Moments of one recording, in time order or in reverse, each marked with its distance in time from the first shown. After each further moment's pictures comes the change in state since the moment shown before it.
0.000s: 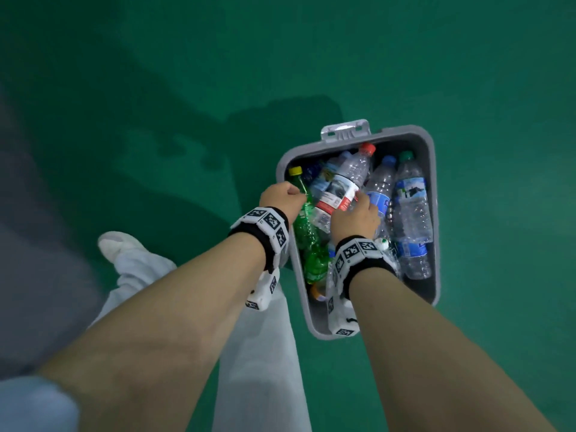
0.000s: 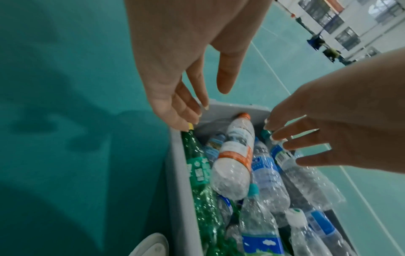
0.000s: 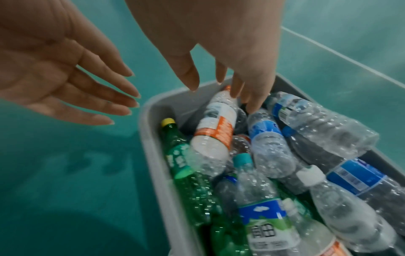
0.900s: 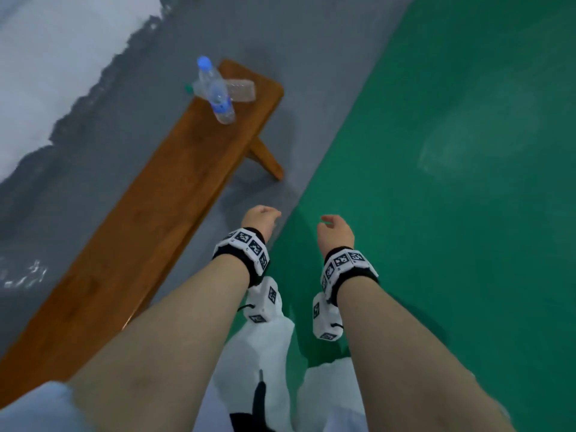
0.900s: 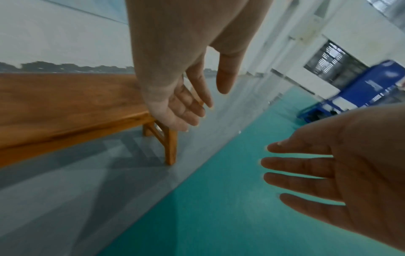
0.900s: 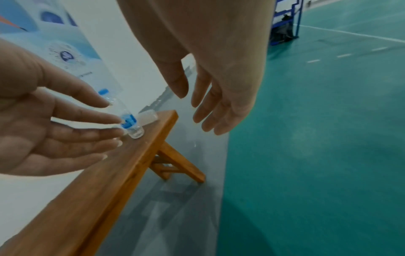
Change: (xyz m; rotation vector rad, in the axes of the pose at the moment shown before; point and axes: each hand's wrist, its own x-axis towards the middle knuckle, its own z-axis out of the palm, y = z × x) left_hand -0.308 -0.200 -0.594 -1.004 0.668 -0.197; right_hand -0.540 -0.442 0.086 -0.148 -0.470 -0.747
